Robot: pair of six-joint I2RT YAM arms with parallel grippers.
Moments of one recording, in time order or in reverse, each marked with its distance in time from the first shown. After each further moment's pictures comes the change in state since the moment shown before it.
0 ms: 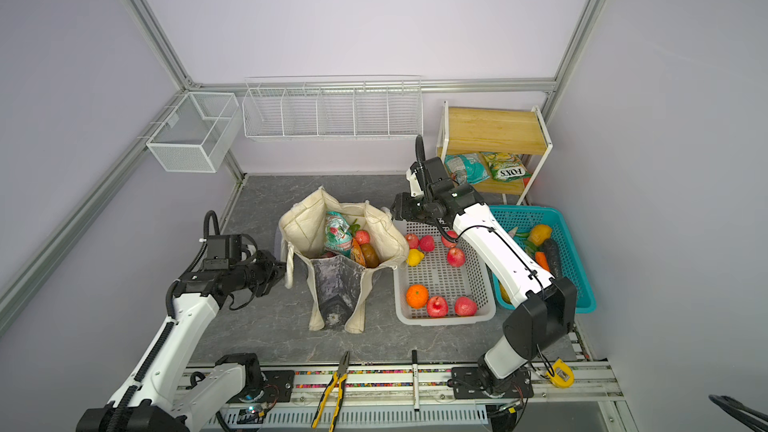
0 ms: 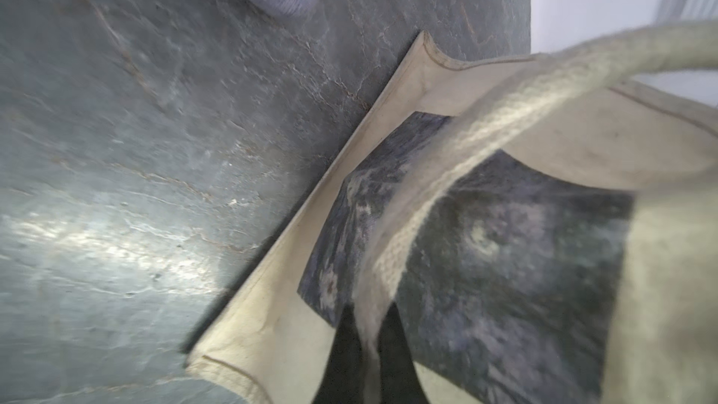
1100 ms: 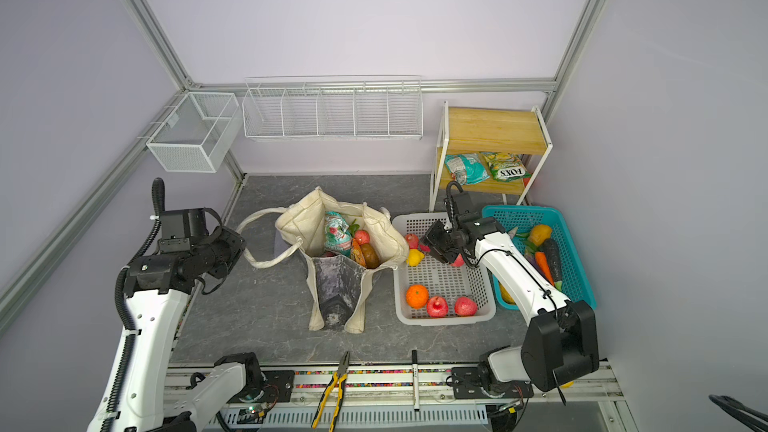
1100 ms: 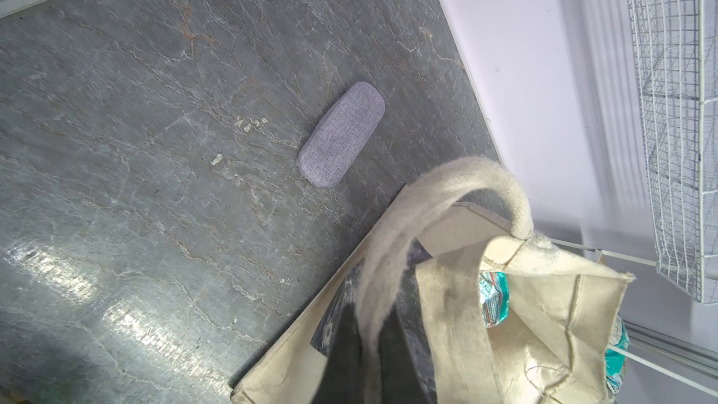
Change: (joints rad) left arm 0.072 0.017 0.406 -0.283 -0.362 0.034; right arm -0.142 -0.175 -0.452 0.085 -0.172 0.509
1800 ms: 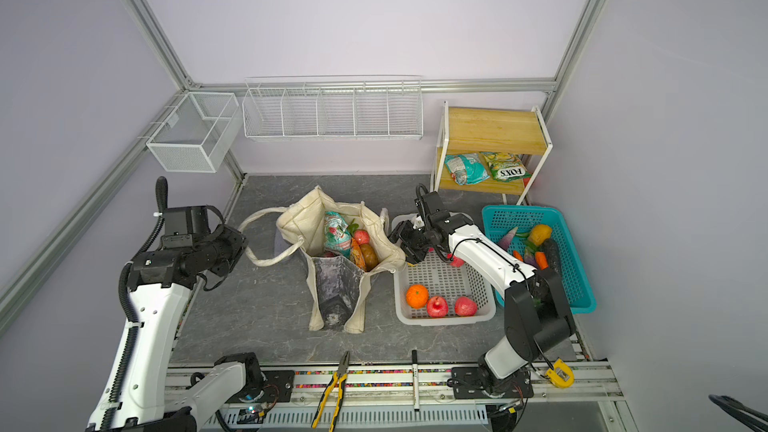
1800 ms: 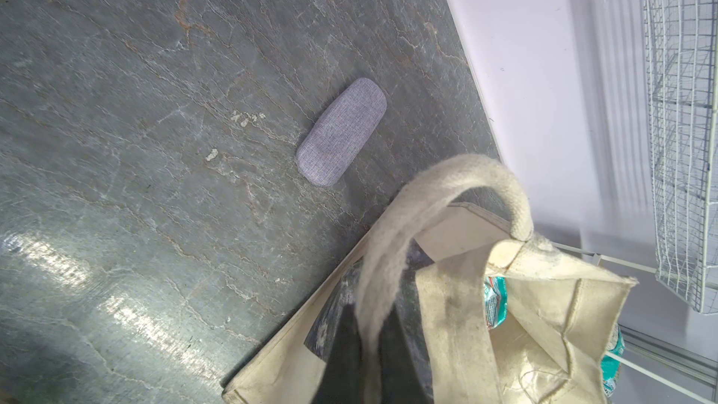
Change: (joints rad) left arm 0.002 0.025 0.000 0.014 0.011 -0.019; right arm 0.143 0.179 0.055 0.190 -0.213 0.084
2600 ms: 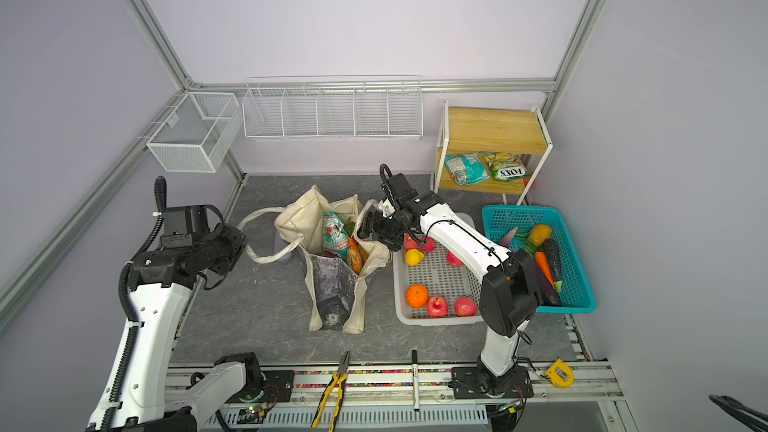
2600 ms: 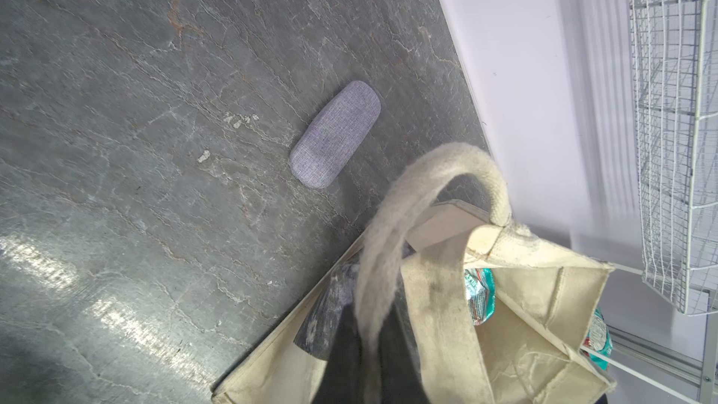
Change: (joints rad) left arm 0.003 0.000 0.000 0.014 0.007 -0.014; right arm 0.138 0.195 0.417 -0.320 0.116 -0.298
